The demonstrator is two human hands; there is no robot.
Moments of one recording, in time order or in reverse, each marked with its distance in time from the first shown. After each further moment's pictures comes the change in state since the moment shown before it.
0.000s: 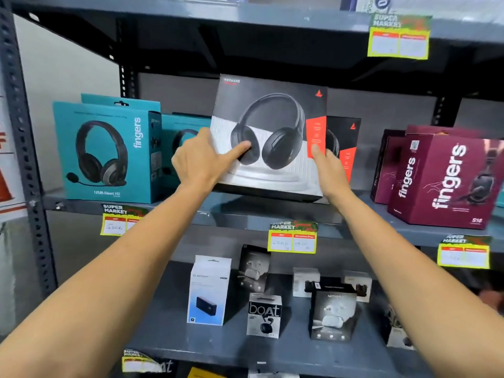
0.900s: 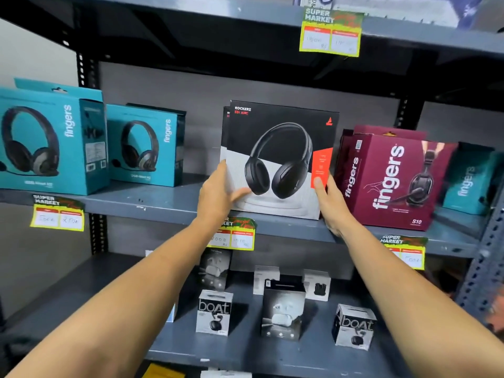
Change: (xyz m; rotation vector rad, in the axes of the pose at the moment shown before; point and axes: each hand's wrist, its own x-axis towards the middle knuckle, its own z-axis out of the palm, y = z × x) left_hand -0.097 0.086 0.099 -0.521 -0.323 0.009; right_hand 0.009 0.112 -0.123 0.131 -0.129 0.074
